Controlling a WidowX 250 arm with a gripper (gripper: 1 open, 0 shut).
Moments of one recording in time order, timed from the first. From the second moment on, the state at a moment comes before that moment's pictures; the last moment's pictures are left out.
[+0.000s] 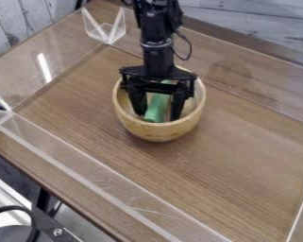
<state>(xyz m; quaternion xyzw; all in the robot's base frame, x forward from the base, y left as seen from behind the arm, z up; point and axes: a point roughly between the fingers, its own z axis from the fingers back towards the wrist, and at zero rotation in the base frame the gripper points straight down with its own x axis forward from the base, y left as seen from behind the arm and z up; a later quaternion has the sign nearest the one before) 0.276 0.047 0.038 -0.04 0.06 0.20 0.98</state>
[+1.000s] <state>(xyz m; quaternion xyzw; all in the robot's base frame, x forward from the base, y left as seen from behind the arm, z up) 0.287 0.052 0.027 -0.07 0.09 0.22 0.97</state>
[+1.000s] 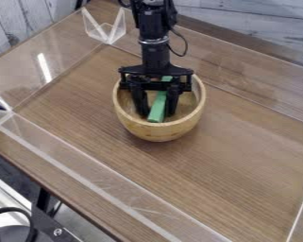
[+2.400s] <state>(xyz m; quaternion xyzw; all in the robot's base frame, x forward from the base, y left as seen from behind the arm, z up) 0.278 0.113 0.096 -0.09 0.08 0.26 0.96</state>
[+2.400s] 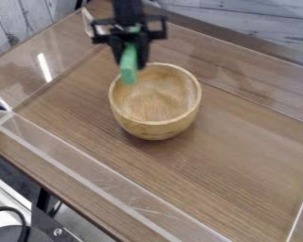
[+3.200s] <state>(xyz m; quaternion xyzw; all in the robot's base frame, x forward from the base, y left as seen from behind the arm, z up) 0.290 0.129 0.145 -0.12 0.08 0.19 0.97</state>
